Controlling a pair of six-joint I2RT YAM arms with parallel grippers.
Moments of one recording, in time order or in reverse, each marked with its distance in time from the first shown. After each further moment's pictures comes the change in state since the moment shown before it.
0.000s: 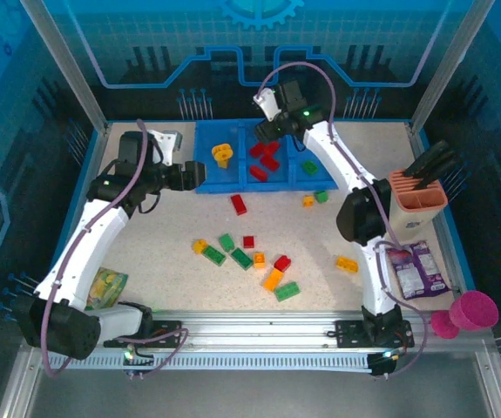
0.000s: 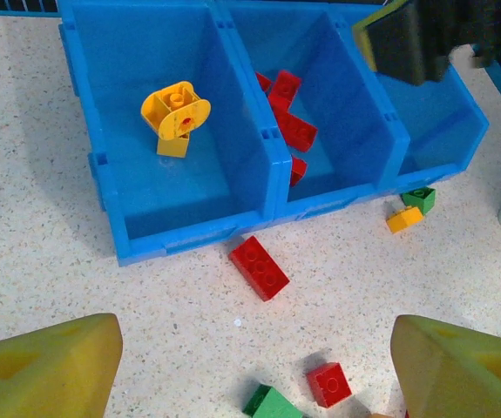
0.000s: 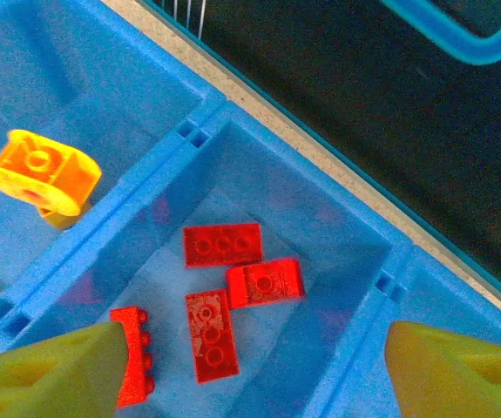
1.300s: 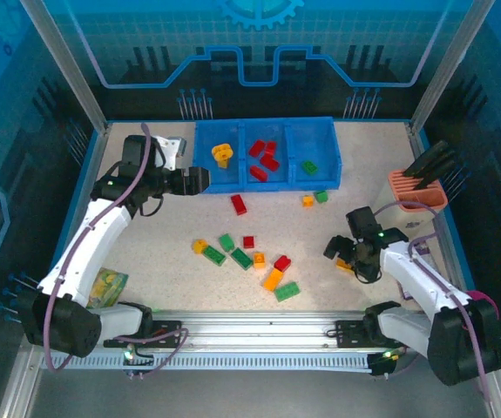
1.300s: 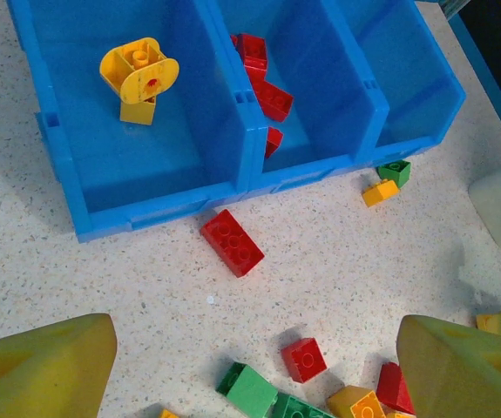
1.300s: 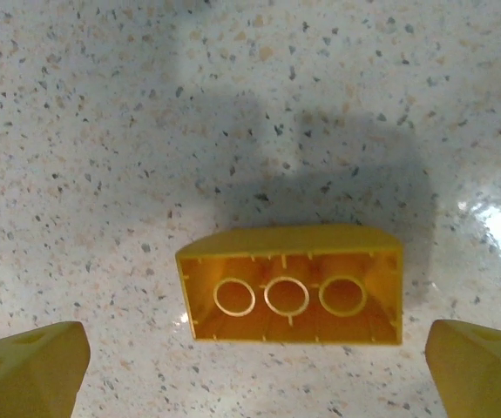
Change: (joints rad) left arm 0.006 0.015 -0.037 0.001 0.089 -0.014; right arm -0.200 -1.159 -1.736 -0.003 -0.059 1.103
